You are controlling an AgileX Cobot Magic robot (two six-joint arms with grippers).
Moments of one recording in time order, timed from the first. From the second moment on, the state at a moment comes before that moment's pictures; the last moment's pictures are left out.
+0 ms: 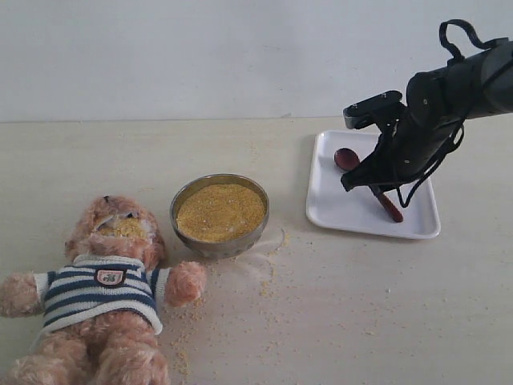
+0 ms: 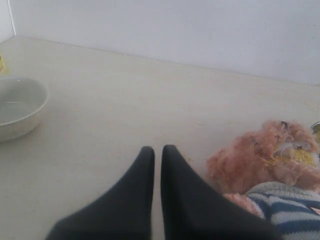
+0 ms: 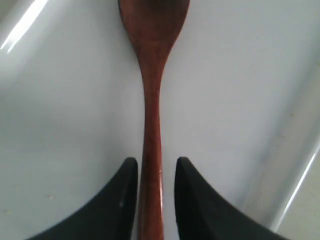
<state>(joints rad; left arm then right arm) 0.10 0.30 0.00 -0.25 0.05 0.13 0.28 2.09 -1.38 -0.11 0.50 -0.07</state>
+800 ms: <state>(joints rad) 0.10 0.30 0.00 -0.25 0.05 0.13 0.28 1.60 -1.14 -0.13 0.51 0.24</state>
